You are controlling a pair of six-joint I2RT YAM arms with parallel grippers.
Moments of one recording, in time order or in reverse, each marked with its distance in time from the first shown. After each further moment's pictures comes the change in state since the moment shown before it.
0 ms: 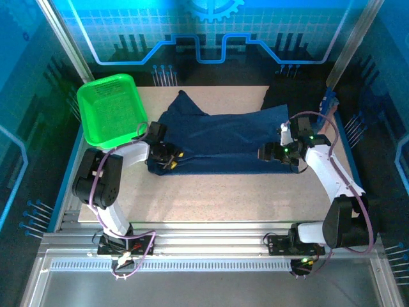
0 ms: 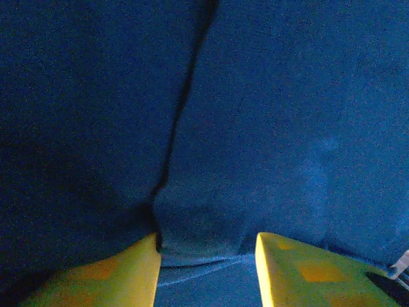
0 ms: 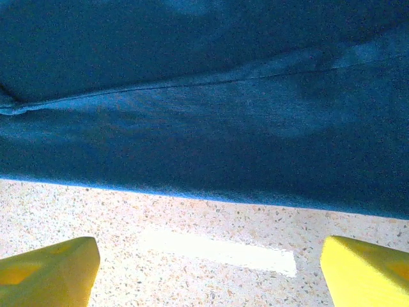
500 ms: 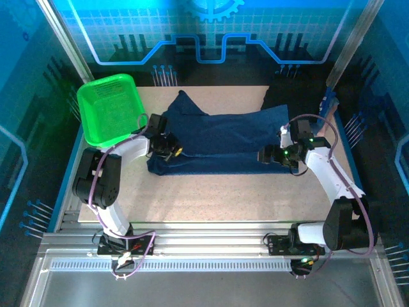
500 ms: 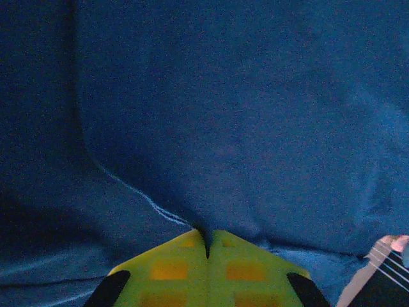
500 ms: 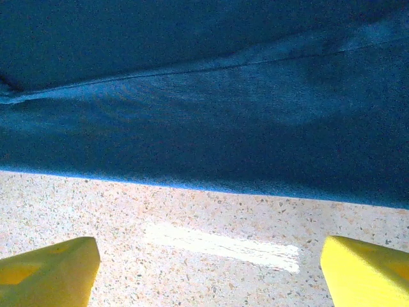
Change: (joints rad) left arm -0.001 0.002 0.113 -0.024 -0.003 0.040; right arm 0.000 -0.018 -0.035 0.007 -0.017 0.000
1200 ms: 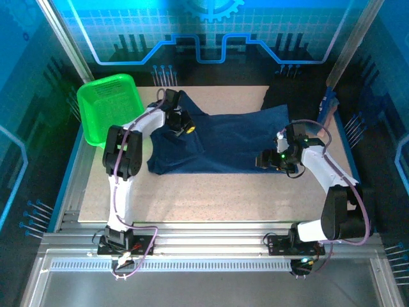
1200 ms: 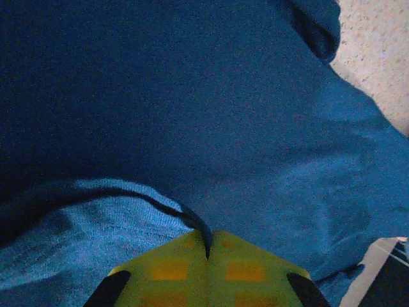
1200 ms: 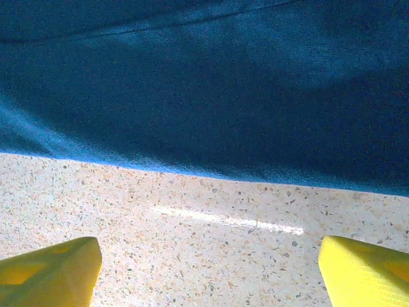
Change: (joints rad) left arm -0.003 0.472 0.673 -0.241 0.076 0.237; right arm 0.000 0.083 -0.047 0.025 -0.035 0.000
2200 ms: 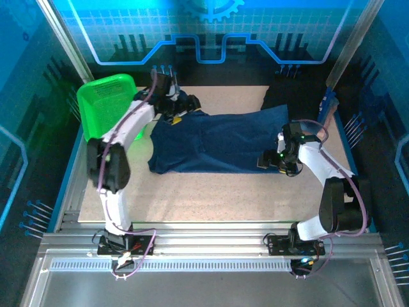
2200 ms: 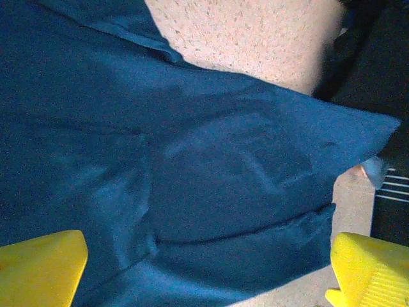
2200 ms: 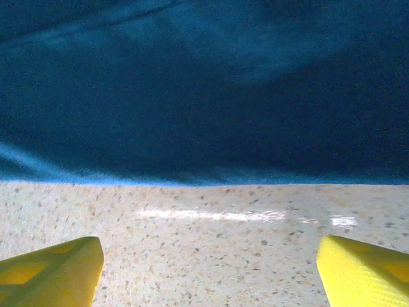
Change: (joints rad) left arm 0.007 -0.340 -0.055 -0.103 -0.032 0.241; right arm 0.013 0.063 0.035 -0.031 0.135 0.092
